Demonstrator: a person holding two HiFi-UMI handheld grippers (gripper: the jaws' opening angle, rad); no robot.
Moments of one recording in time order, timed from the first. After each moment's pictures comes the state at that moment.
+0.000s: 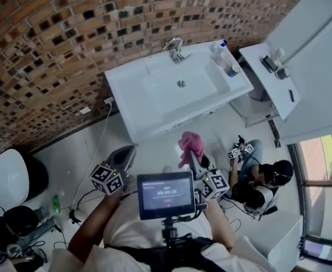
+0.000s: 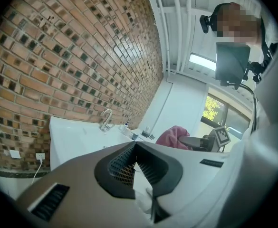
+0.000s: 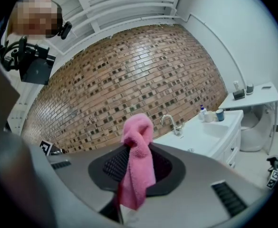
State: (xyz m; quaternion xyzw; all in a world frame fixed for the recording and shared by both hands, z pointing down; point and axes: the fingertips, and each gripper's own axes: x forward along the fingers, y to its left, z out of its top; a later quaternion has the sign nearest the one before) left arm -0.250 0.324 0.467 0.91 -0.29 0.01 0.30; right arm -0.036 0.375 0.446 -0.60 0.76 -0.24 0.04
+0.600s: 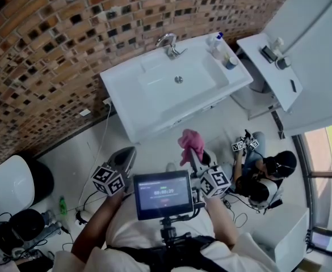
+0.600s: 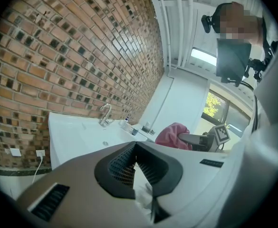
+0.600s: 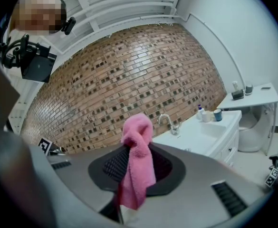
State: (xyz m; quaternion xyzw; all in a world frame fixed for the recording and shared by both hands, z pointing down) left arm -0.230 0.325 0.478 0.91 -0.28 0.04 0.30; right arm -0.015 0.373 0.454 -0.60 0.76 -0.25 0.04
